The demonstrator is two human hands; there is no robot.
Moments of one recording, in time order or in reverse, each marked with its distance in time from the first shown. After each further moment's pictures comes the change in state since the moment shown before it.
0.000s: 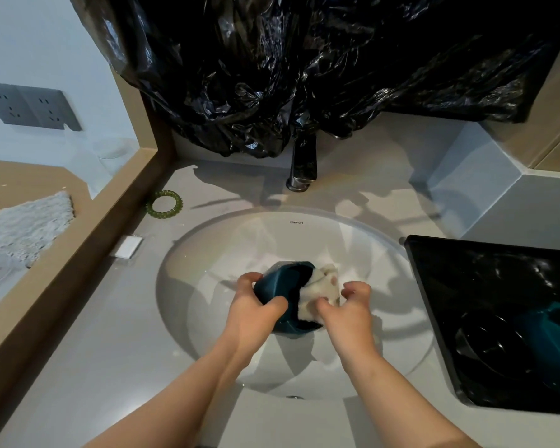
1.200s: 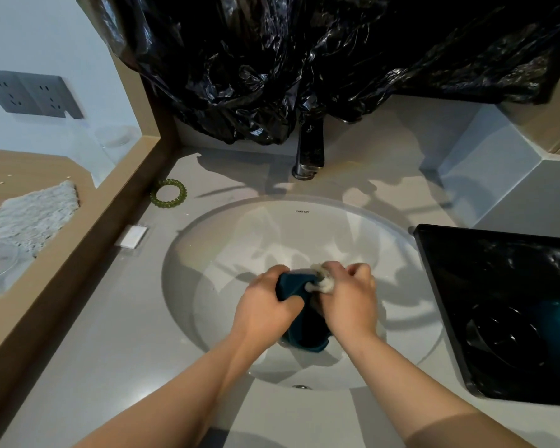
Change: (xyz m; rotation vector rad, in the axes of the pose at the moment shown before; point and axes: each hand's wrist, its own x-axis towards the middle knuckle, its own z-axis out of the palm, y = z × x) left_hand 0.007 -0.005 0.006 0.400 -0.025 0.252; right_hand 0.014 0.001 0.013 -0.459 0.065 -0.278
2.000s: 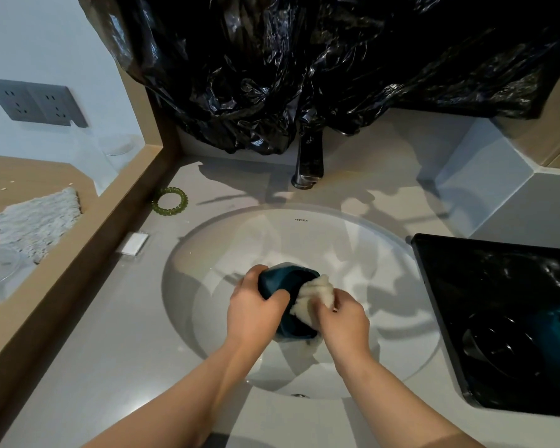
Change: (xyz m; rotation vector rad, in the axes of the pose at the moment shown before) left_hand 0.002 -0.003 -0.001 -0.203 0.218 -0.100; right_hand -0.015 0.000 0.004 0.418 -0.087 0.267
